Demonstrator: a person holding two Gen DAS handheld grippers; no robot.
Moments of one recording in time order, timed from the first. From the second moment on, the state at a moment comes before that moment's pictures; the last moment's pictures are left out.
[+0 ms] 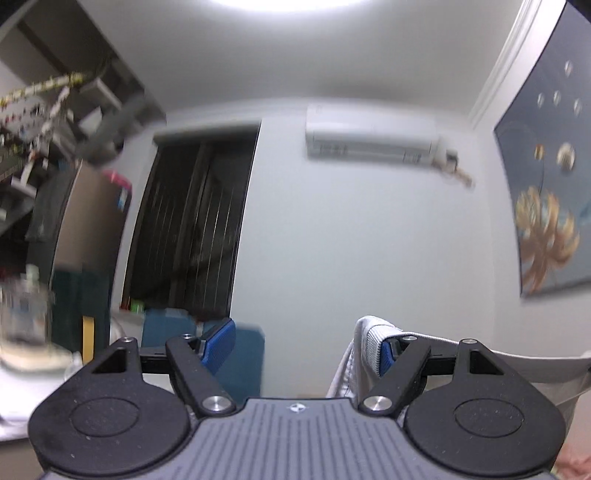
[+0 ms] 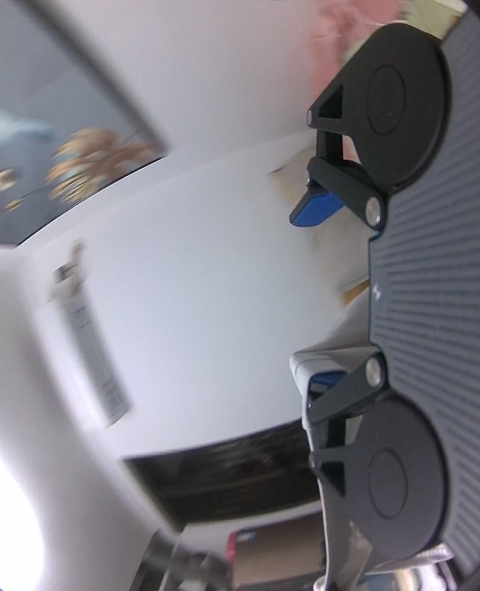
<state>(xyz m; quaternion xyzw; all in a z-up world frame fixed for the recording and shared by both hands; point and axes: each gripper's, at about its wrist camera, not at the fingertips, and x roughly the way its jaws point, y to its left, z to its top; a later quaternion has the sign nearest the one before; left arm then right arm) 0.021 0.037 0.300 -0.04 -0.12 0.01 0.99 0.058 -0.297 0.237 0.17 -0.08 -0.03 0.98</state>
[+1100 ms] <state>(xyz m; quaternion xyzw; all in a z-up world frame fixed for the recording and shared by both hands) 0.284 -0.031 0.232 -0.05 0.07 -0.05 1.00 0.271 -0.365 0.180 0.06 0.07 -0.10 0.99</state>
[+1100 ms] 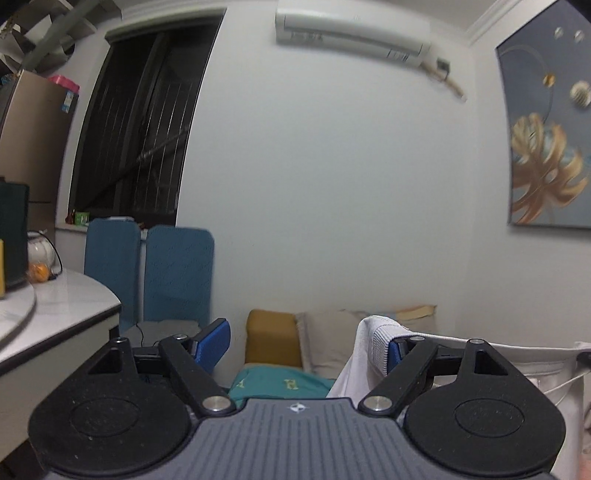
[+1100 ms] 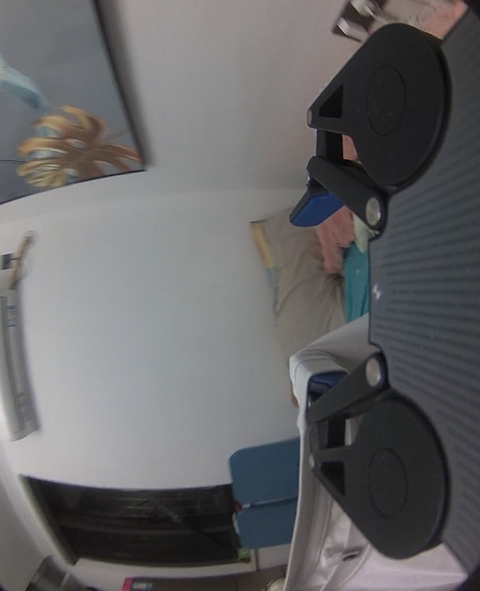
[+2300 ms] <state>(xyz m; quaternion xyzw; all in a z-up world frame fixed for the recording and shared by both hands) 0.573 -0.065 -0.090 -0.02 0.31 -0.13 0.94 0.524 -0.392 -0.116 0.24 0.28 0.00 0.93</state>
